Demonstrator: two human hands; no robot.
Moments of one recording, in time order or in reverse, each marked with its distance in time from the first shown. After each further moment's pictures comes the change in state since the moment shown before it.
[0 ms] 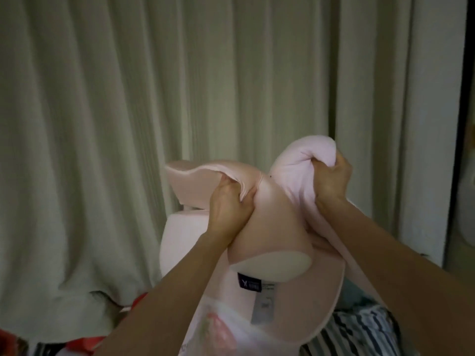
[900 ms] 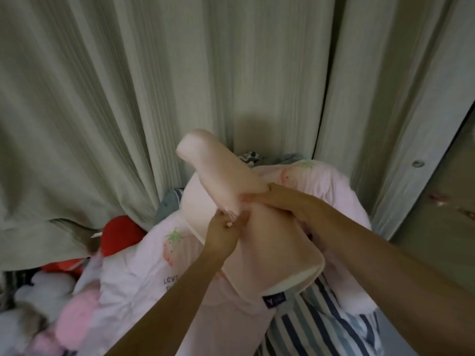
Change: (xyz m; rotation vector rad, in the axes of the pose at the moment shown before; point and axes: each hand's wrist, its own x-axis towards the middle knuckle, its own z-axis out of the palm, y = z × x) left_hand -0.194 -0.072 0.123 -0.565 -0.493 -1.022; right_hand -0.108 0.170 -0.072 -0.864 -0.843 0.866
